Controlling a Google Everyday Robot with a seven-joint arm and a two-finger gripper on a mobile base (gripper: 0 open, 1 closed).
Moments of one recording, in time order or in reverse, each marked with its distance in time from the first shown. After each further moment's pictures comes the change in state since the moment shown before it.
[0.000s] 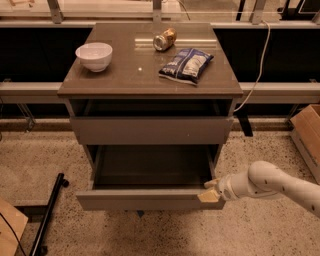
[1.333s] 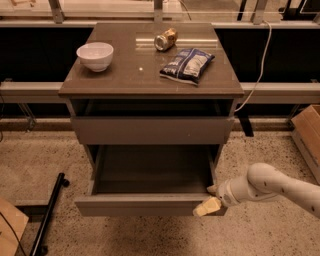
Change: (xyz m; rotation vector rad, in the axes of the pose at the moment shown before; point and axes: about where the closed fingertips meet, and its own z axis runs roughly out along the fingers) arm 0.021 0.017 -0.005 -0.051 0.056 0.022
